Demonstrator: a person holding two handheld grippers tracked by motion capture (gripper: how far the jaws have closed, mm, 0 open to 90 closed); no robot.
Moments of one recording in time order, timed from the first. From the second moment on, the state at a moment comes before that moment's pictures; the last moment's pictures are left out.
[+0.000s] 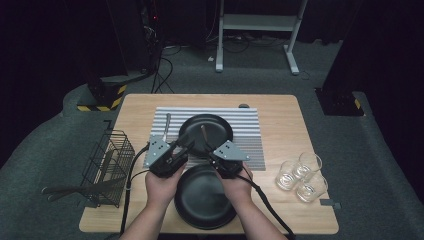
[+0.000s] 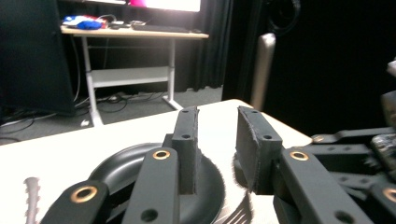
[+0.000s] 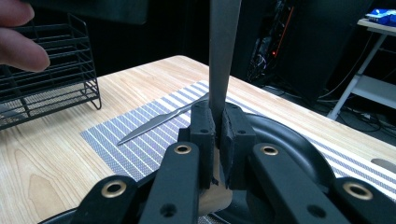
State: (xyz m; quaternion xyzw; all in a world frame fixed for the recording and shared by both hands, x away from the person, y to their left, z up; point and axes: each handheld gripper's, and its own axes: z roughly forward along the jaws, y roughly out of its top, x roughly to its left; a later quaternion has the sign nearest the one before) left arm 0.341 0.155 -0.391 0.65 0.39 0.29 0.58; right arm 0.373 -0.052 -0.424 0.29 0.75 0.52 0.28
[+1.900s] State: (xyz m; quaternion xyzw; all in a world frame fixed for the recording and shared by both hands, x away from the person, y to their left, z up) left arm 0.325 0.253 -0.517 0.68 0.49 0.31 0.45; right arm 0.381 -0.114 -0.416 0.35 0.73 0.51 0.29
